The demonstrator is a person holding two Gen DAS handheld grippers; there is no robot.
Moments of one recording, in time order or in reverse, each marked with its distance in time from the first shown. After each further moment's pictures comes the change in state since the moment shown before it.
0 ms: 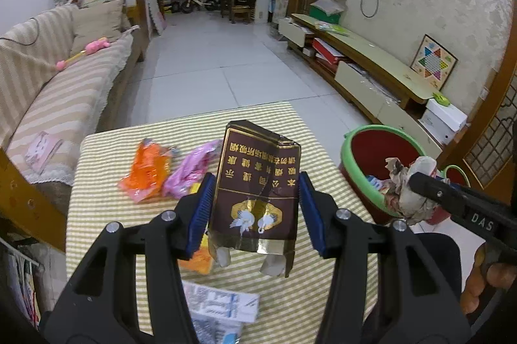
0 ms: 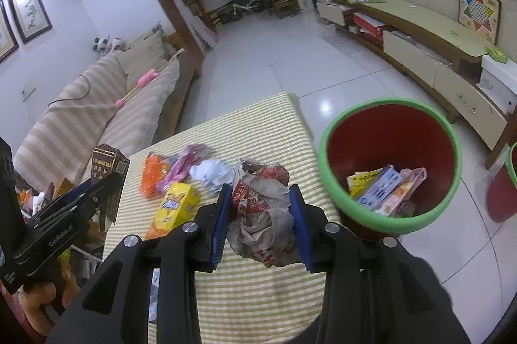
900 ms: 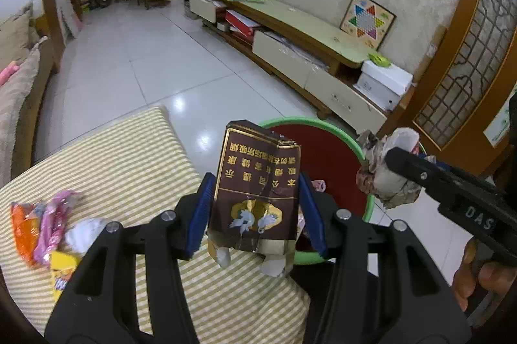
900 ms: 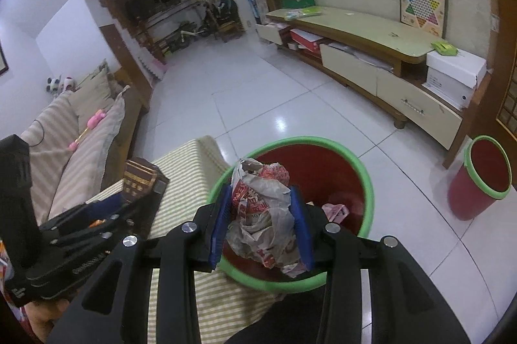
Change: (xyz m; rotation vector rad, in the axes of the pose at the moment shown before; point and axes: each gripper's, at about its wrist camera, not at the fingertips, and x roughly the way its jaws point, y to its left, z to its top) left arm 0.116 -0.158 0.043 0.184 0.130 -0.291; right arm -0.006 -0.124 0.046 0.131 -0.096 -0.180
